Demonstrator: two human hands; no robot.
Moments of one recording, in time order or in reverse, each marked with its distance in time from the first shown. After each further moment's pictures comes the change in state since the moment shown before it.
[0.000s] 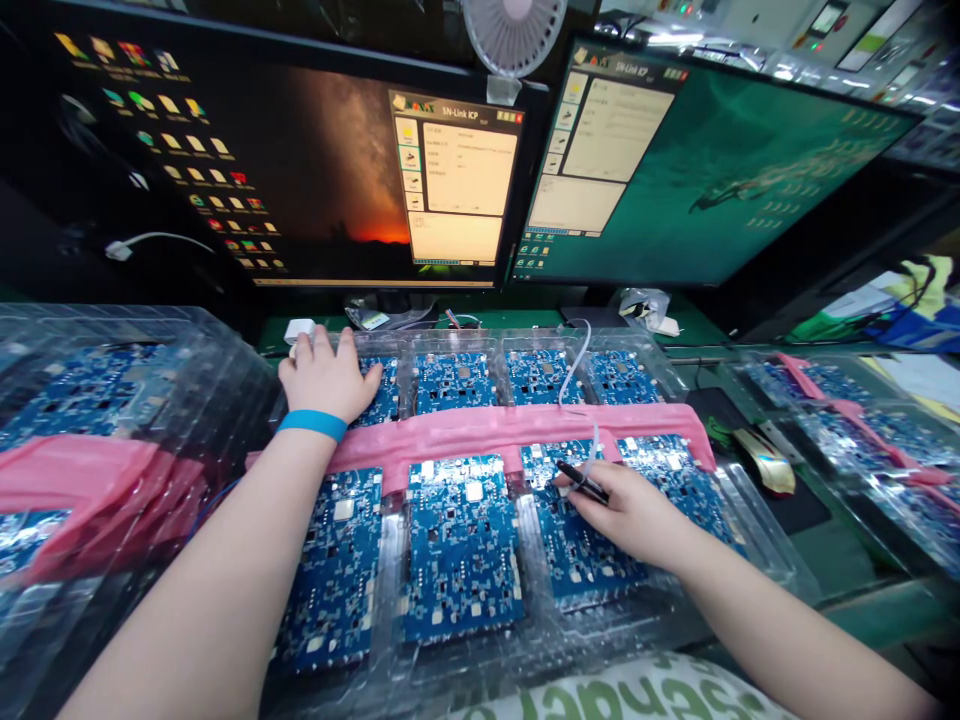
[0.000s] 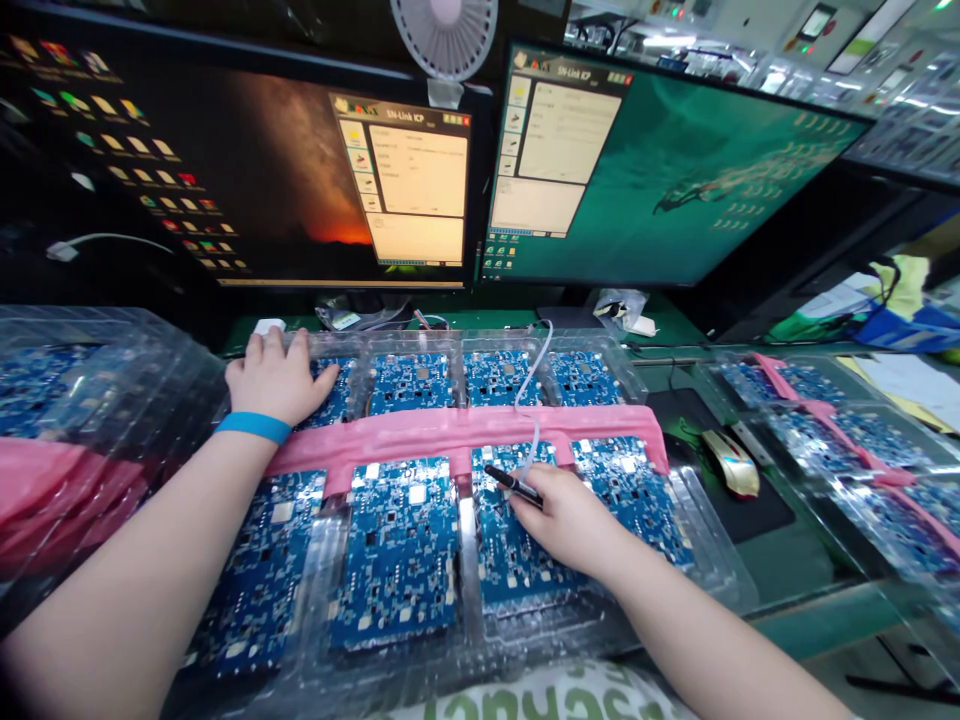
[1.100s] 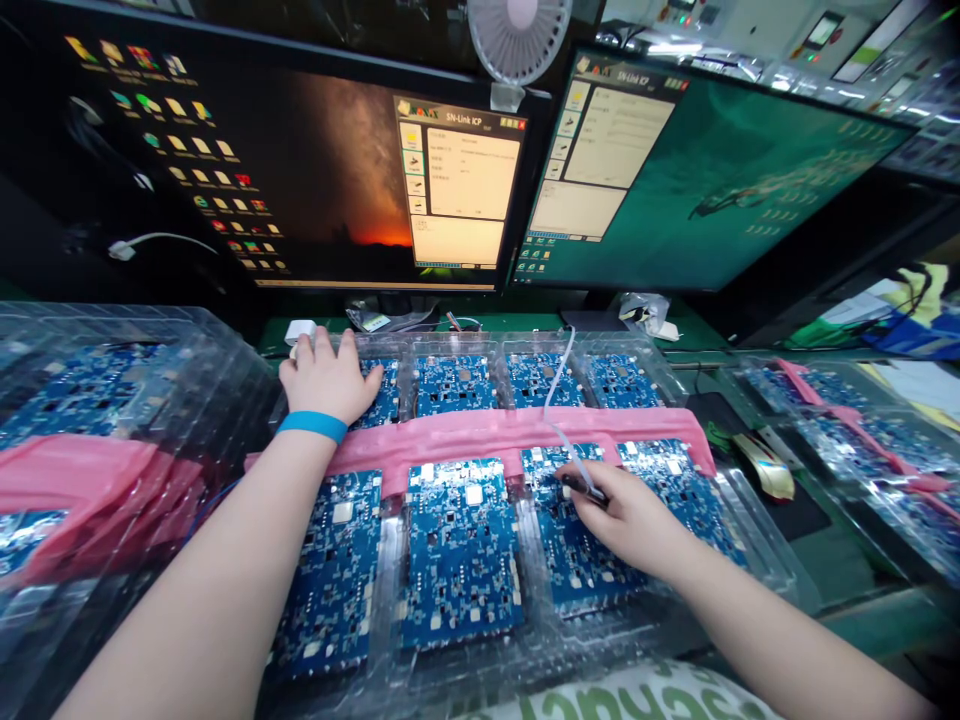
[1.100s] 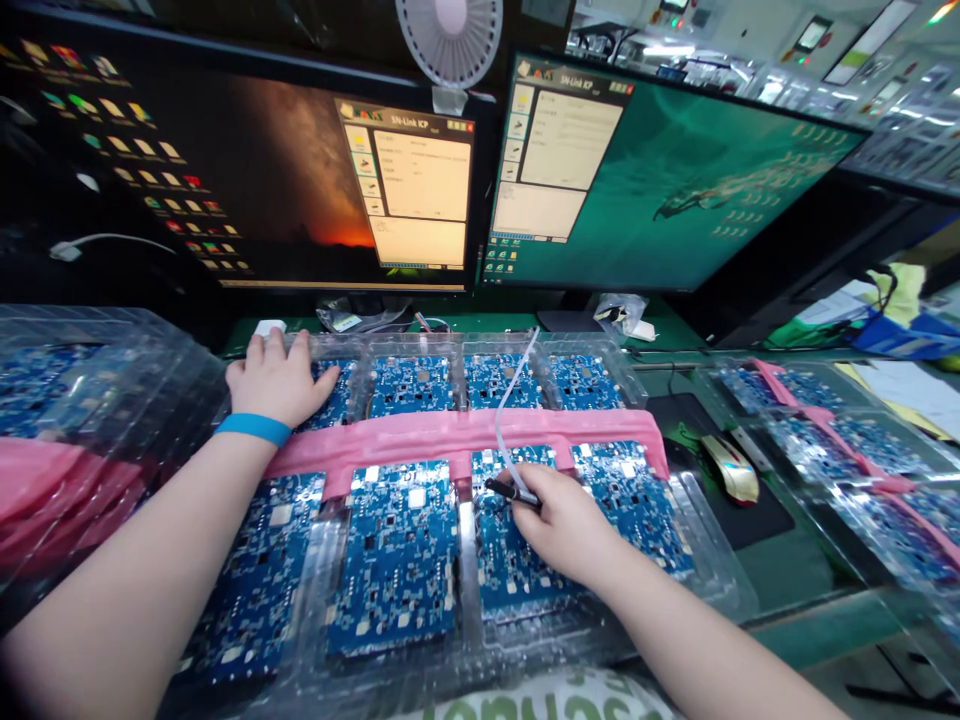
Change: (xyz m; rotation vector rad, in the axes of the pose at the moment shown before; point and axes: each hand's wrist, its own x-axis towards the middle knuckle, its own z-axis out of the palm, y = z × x) left_hand 0.000 -0.001 0.000 -0.036 0.054 0.010; right_hand 0.000 -0.003 0.004 0.006 0.083 0.014
